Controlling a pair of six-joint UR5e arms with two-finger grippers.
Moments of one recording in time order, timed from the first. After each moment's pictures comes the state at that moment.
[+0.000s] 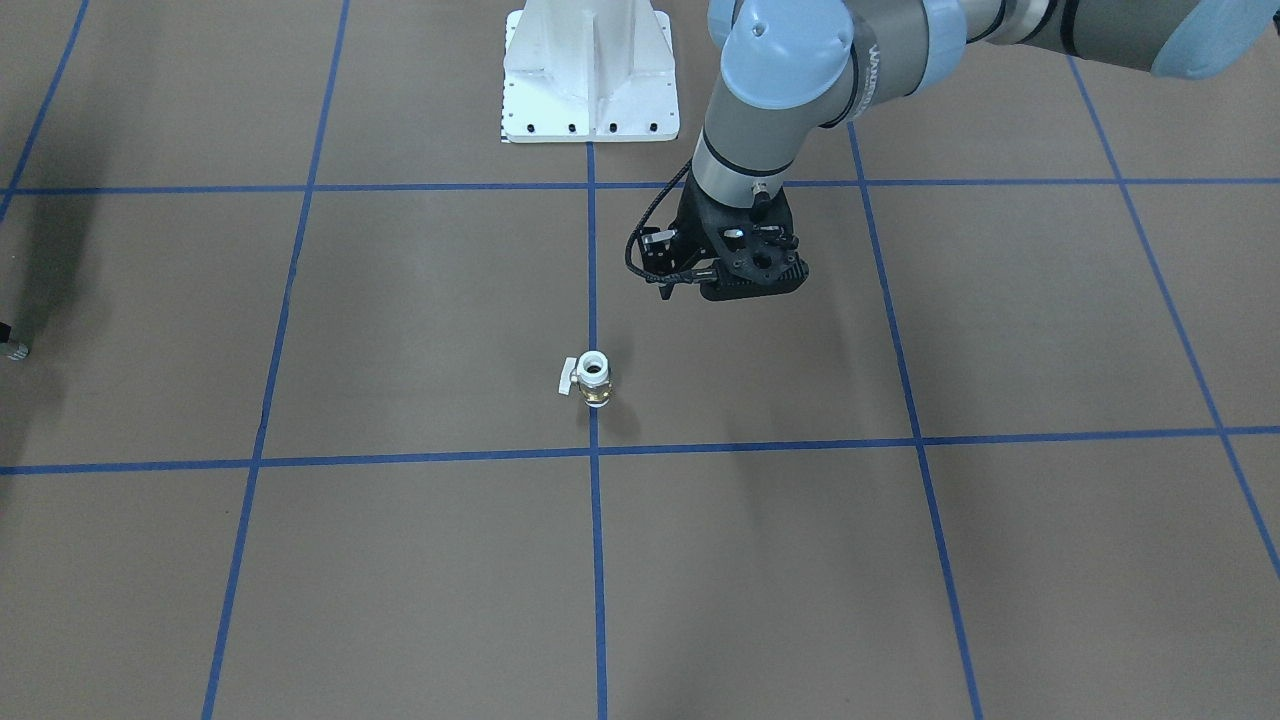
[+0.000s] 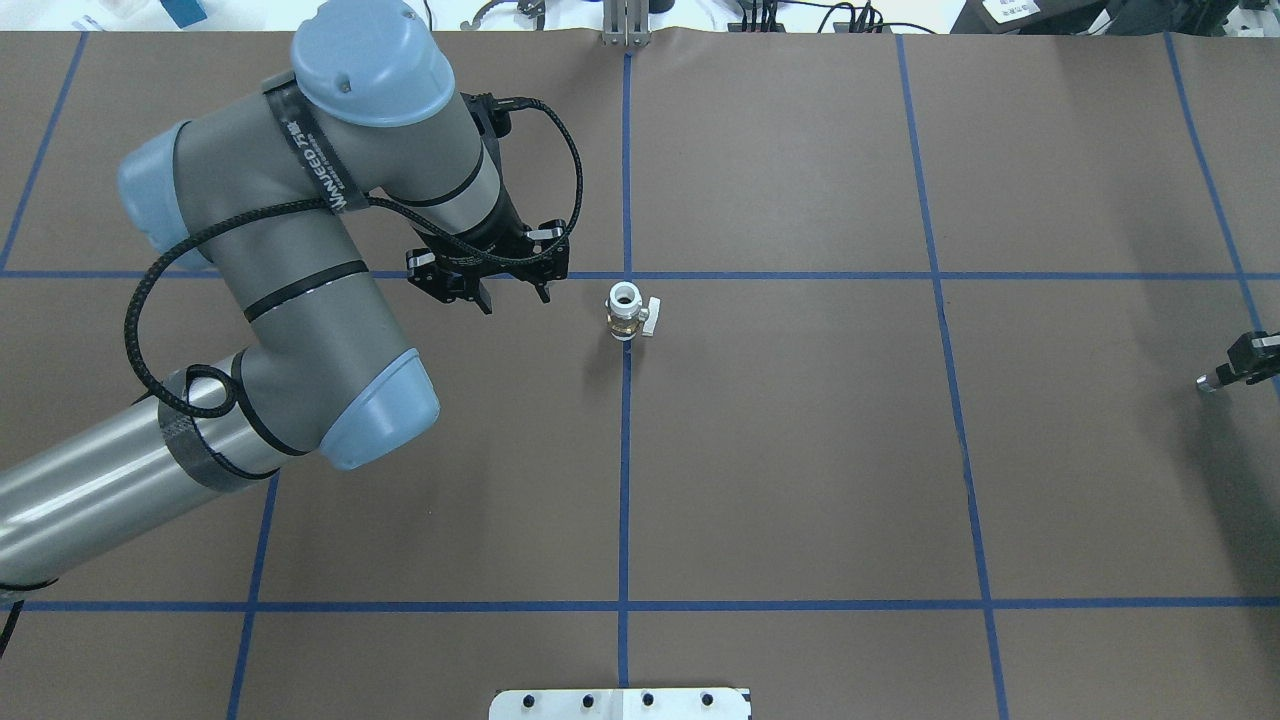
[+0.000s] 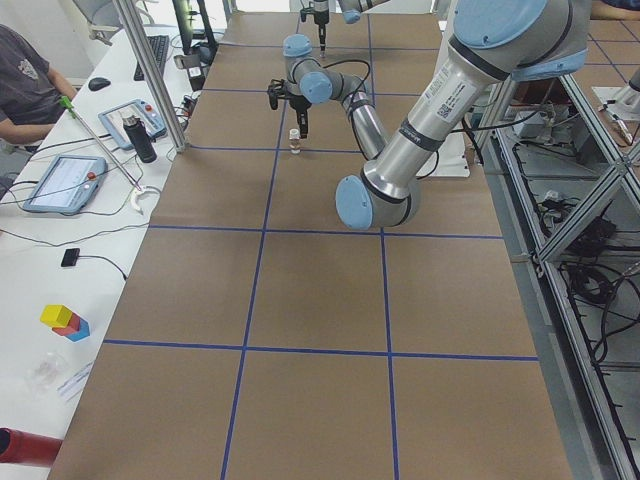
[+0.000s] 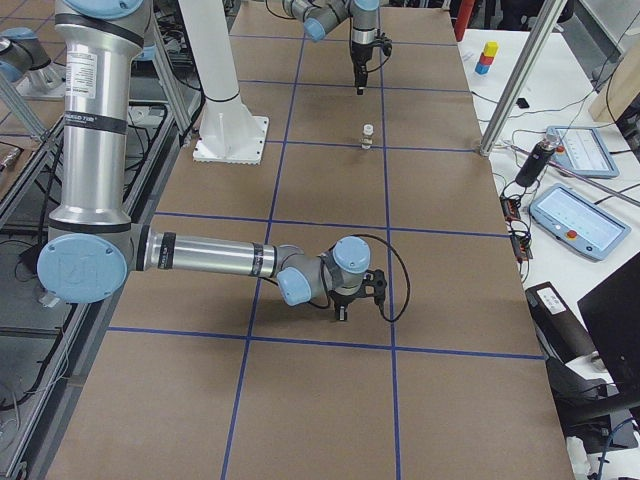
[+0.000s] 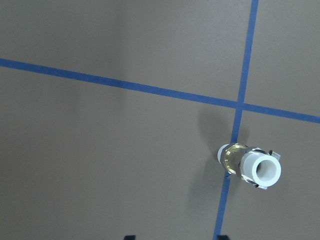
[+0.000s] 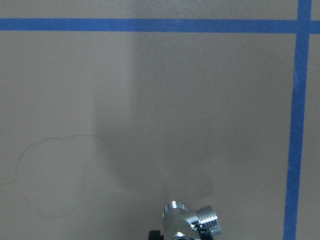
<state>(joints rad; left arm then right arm) -0.70 -2.33 -1.73 -1.44 -2.08 -1.26 1.20 -1.67 1.53 -1.08 2.34 0.48</state>
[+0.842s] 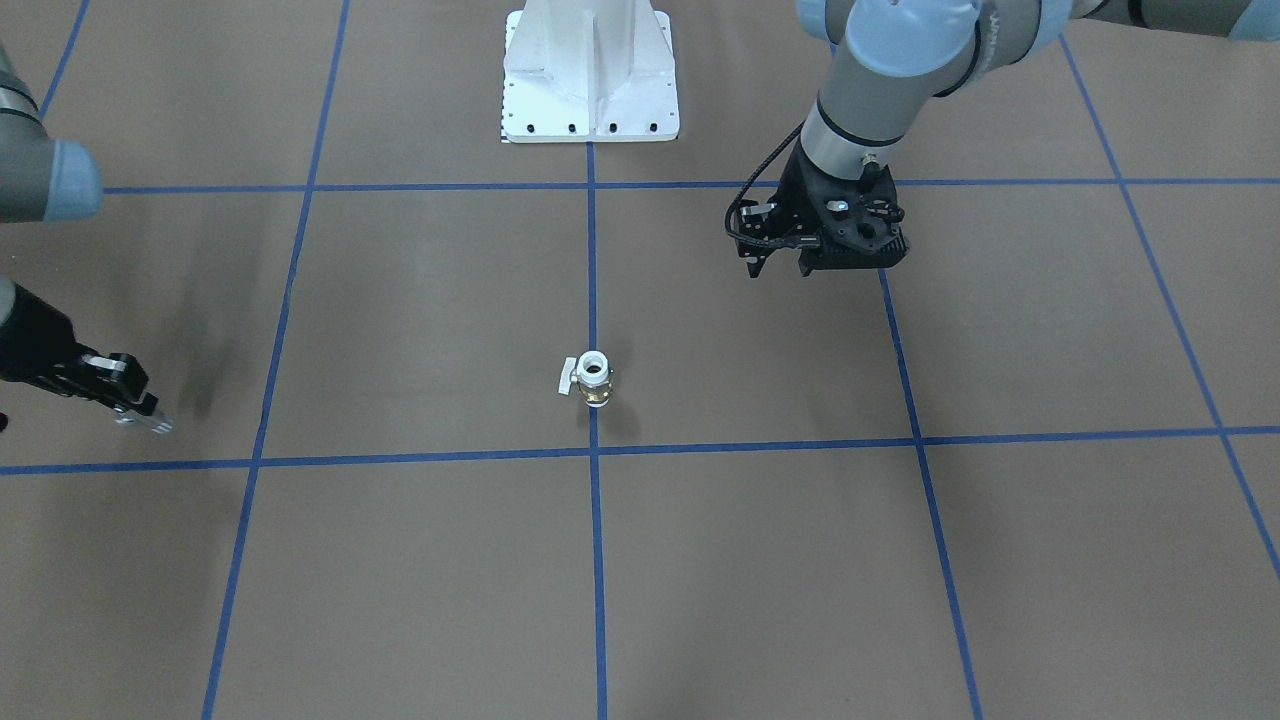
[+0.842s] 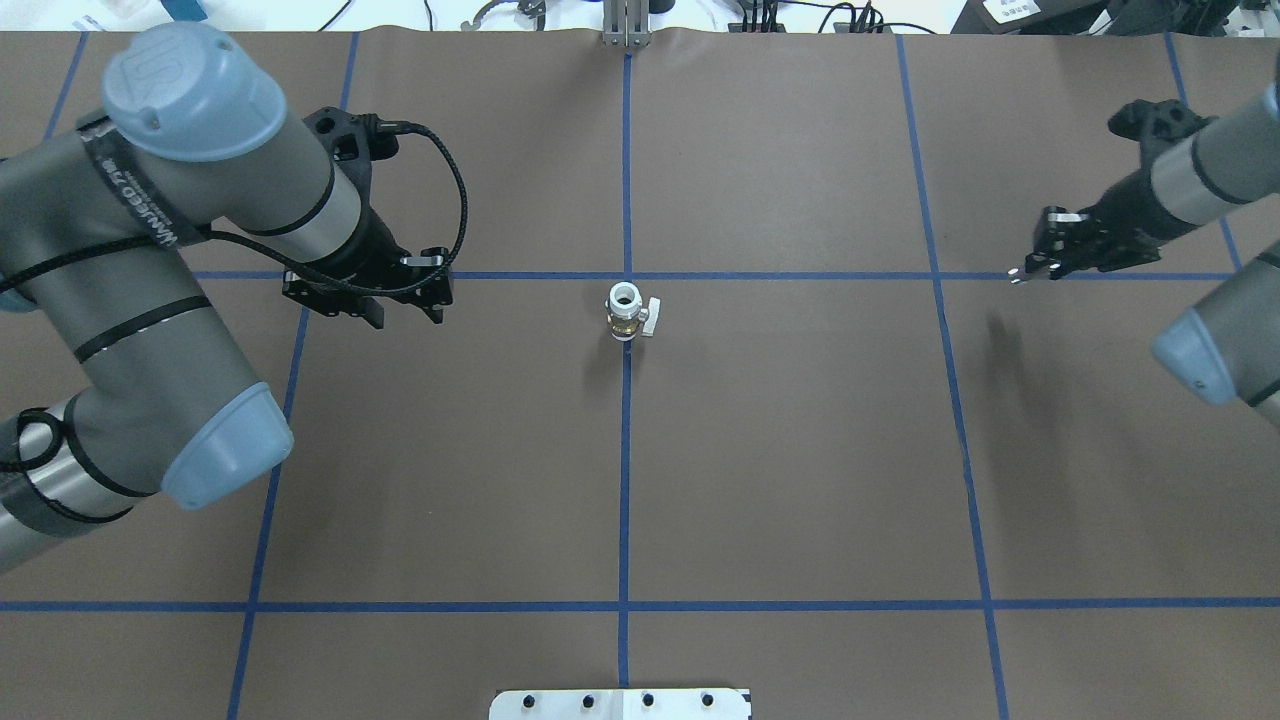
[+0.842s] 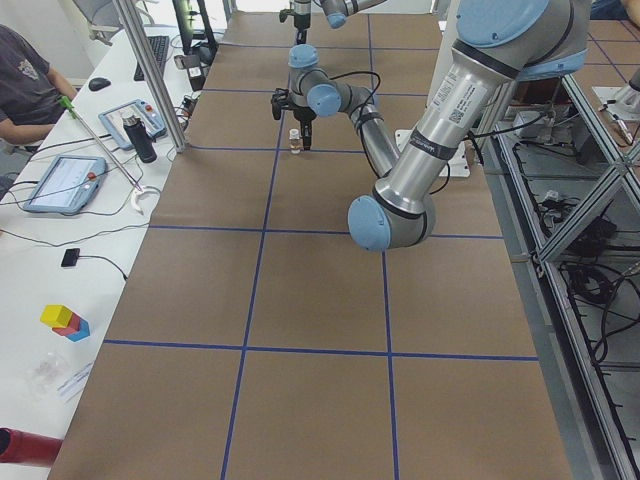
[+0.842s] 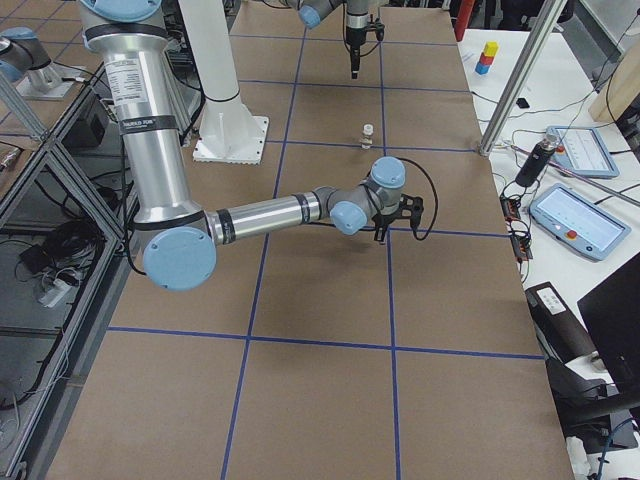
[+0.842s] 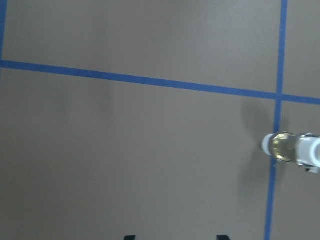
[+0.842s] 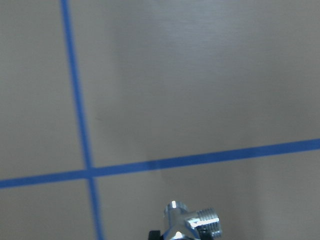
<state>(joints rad) -0.76 -2.08 -1.92 -1.45 -2.09 -1.08 1.03 -1.33 1.58 -1.11 2.27 1.06</state>
